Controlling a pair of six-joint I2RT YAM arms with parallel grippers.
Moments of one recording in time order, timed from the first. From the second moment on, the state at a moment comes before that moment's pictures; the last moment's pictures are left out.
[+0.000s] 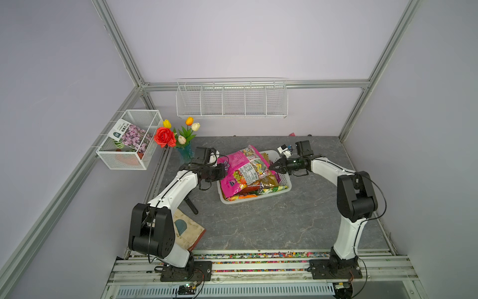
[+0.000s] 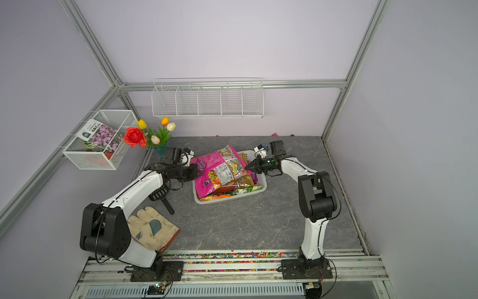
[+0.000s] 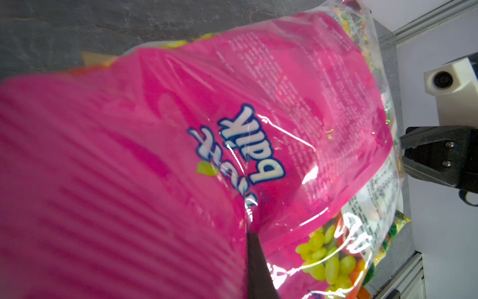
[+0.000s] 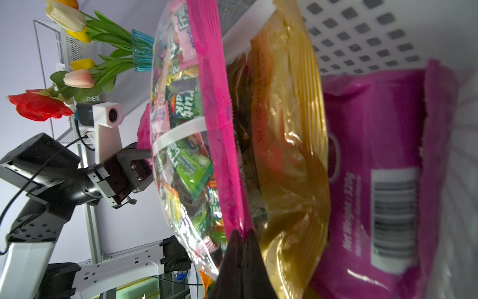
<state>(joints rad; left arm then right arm) -0.29 1.56 1.17 -0.52 0.39 -0.37 0.22 1.94 1.37 -0.36 -0.97 0.51</state>
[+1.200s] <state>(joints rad) -0.39 1.78 1.43 -0.54 0.15 -0.40 0.14 1.60 1.10 -0.47 -0.46 0.37</state>
